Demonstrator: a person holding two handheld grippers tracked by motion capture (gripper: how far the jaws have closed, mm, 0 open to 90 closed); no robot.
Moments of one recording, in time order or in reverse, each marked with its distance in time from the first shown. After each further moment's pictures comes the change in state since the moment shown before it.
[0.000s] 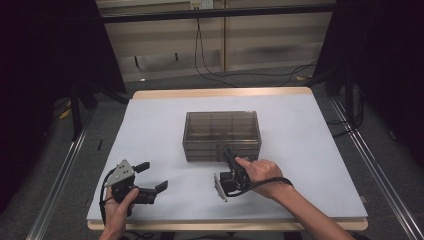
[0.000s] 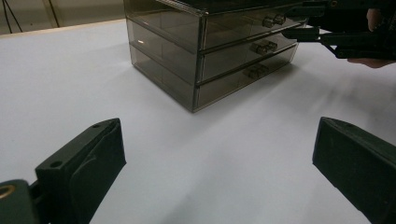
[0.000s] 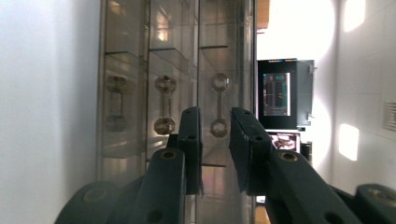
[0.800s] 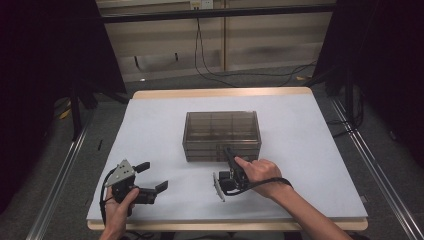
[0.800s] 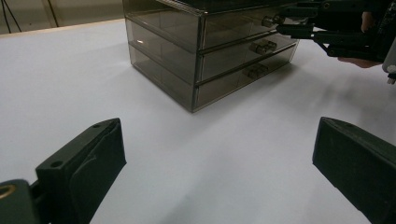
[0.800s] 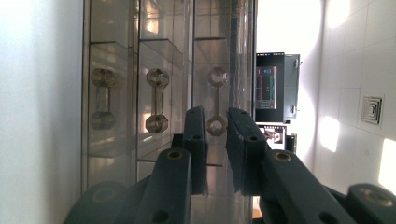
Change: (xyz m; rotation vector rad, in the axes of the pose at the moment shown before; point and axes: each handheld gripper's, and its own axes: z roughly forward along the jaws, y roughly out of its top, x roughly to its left) left arm 0.000 0.000 0.001 0.001 -0.002 -0.001; right arm 0.006 0.001 0.006 0.035 -0.054 -0.010
